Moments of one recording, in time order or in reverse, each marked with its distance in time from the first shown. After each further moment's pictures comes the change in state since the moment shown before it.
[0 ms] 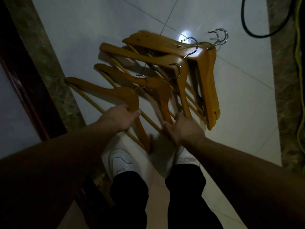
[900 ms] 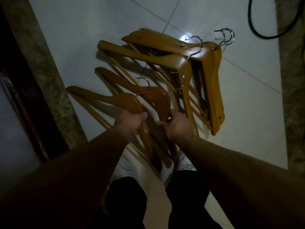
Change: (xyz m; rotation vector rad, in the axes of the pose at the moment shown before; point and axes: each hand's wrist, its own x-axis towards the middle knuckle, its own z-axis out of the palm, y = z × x) left_hand 0.027 0.009 0.044 -0.855 0.054 -0.285; right_hand 0.013 -0.021 0.008 0.377 0.037 -0.093
